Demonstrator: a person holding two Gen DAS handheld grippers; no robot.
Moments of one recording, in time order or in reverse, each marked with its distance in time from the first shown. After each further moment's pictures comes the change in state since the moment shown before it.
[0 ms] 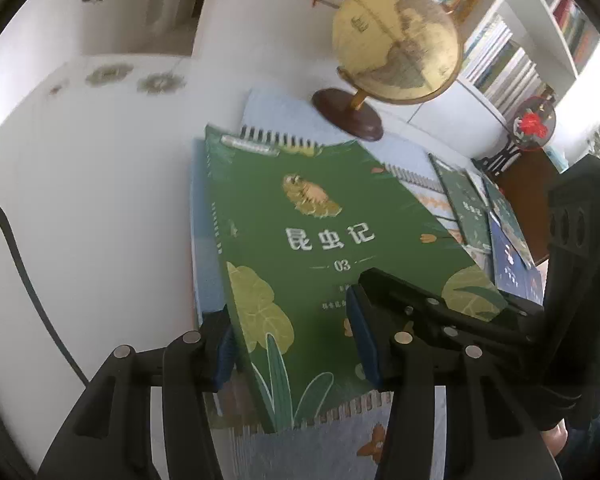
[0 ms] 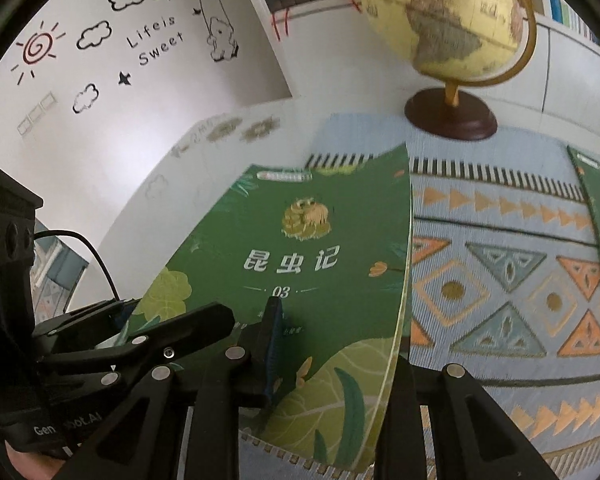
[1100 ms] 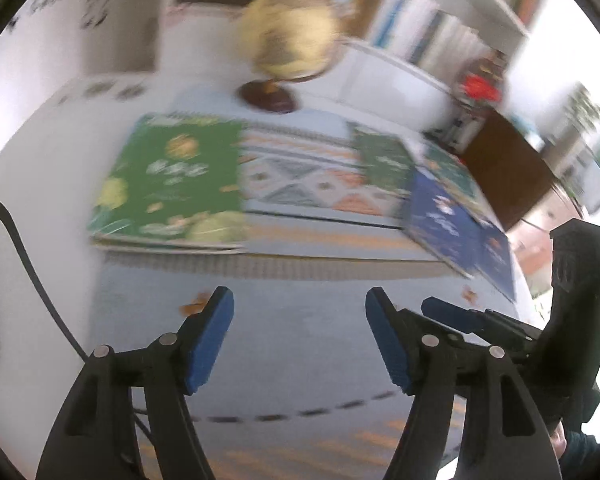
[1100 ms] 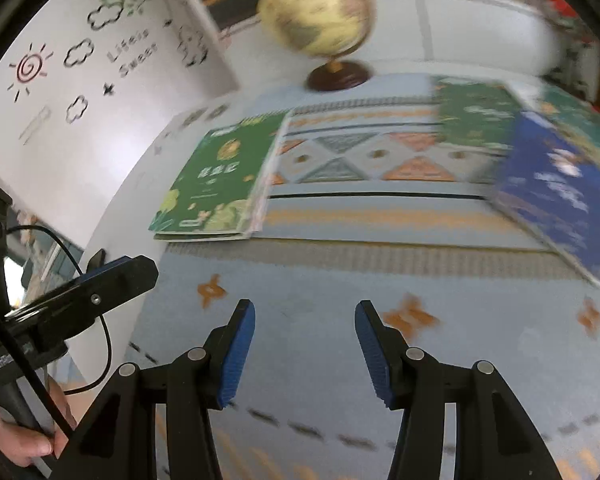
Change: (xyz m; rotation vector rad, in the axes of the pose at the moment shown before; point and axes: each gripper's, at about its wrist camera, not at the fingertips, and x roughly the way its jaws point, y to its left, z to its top) left arm -0.079 -0.187 -0.112 0.092 -0.081 0.036; right arm -0.182 -0.092 -0.156 0.097 -0.010 -0.066
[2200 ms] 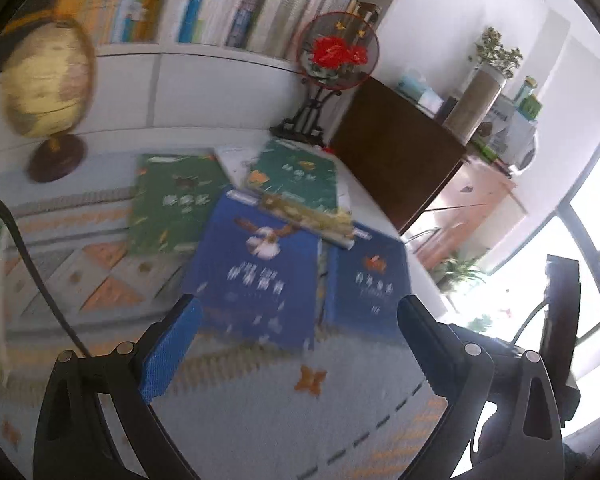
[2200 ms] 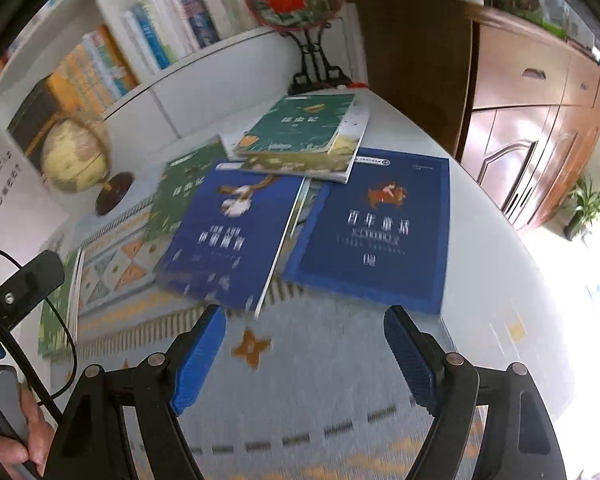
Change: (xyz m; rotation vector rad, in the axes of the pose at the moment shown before) left arm 0.114 -0.223 0.091 0.196 0.025 -0.303; right arm -0.141 -0.264 0.012 0.398 -0.139 -0.356
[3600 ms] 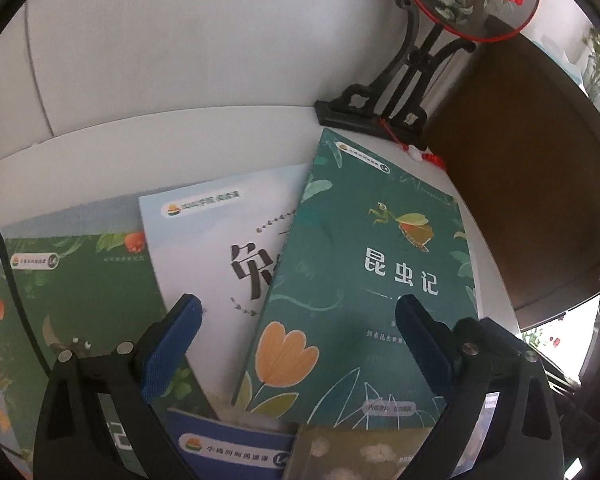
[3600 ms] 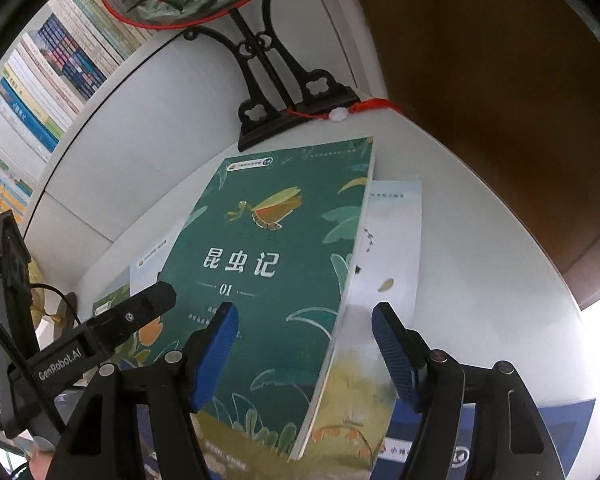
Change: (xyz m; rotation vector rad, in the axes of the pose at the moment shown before) left arm 0.309 0.059 0.151 -0.044 0.199 0.169; right arm 0.231 -0.049 0.224 0.106 0.006 0.111
